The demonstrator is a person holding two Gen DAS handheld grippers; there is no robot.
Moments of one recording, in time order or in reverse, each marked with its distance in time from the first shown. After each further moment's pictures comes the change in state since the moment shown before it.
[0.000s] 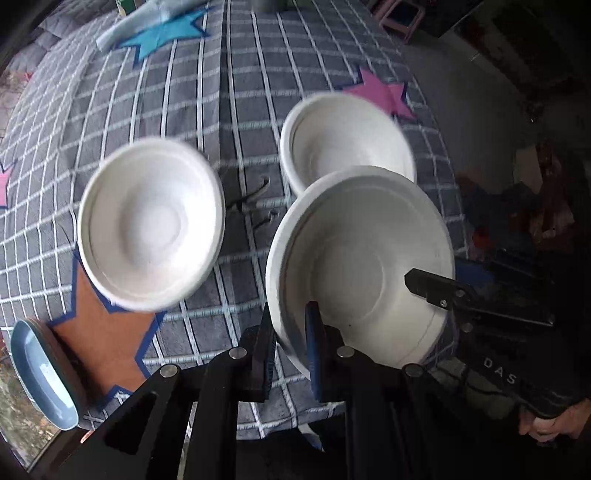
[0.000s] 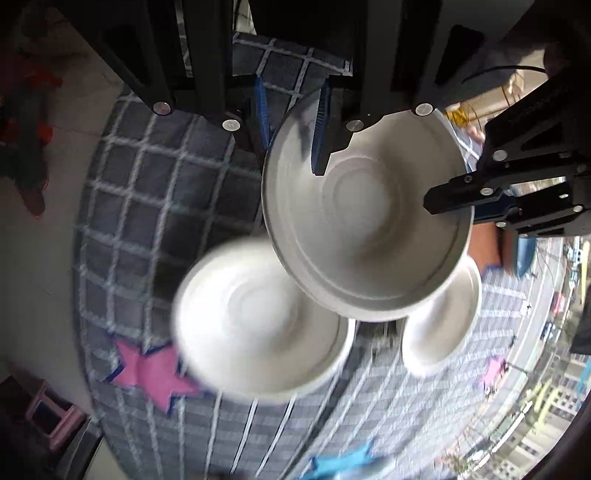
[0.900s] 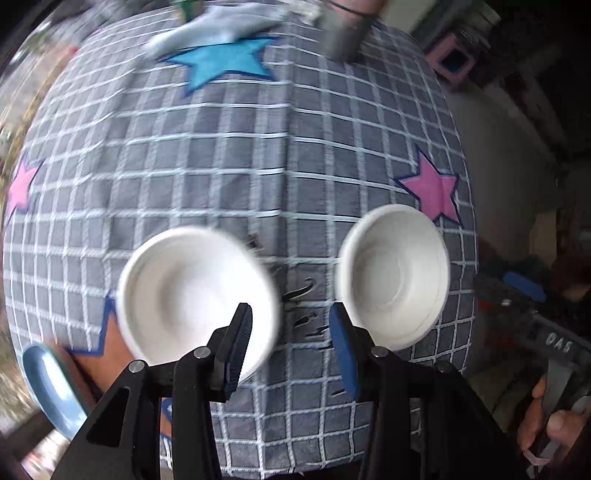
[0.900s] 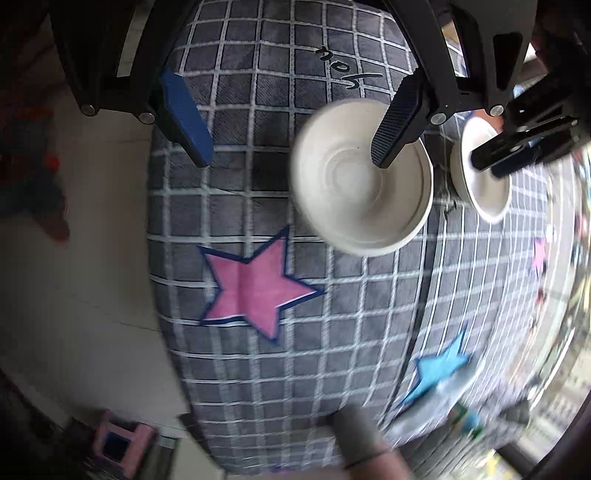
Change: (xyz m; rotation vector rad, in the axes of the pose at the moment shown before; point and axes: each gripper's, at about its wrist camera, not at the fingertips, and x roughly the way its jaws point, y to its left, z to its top) left arm -0.021 0.067 0.075 -0.214 -0.065 0.033; right arm -0.030 -0.078 0.070 0.276 -0.093 -0.070
